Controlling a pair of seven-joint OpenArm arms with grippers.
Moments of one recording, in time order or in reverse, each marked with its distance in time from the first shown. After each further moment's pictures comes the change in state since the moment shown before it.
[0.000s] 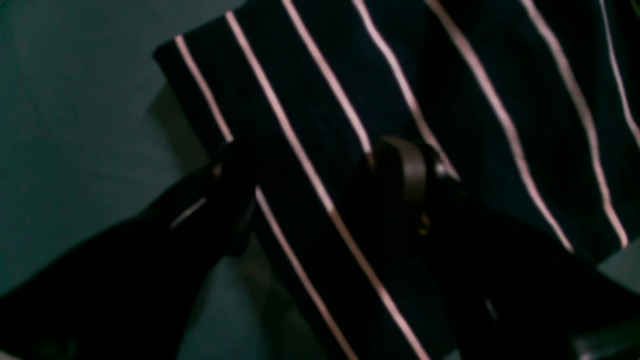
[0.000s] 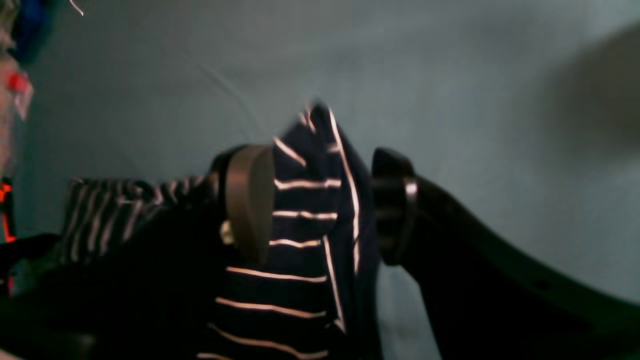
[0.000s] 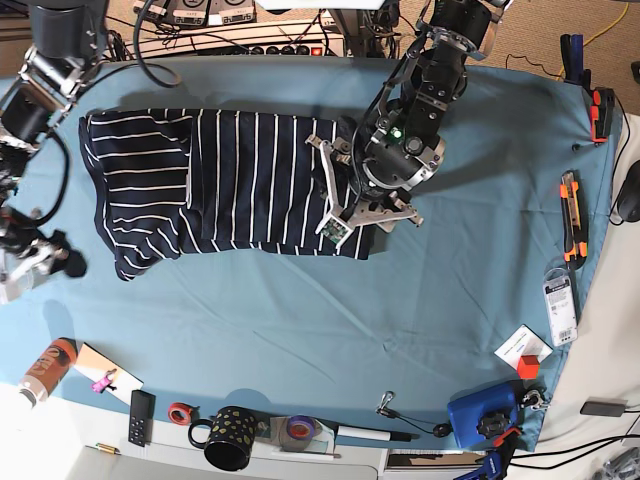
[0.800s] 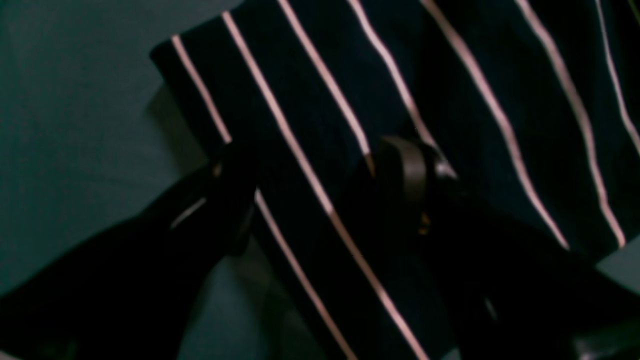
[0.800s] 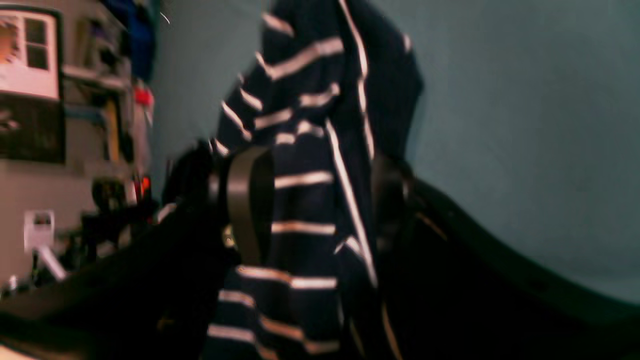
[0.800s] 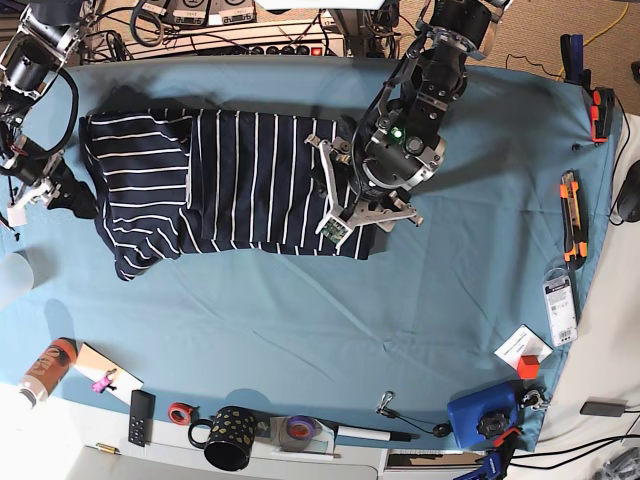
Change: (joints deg) left arm 0.0 0.0 0.0 0.0 -0.4 0.0 0.0; right arm -13.7 1.2 2.1 -18.3 22.8 5.1 0.5
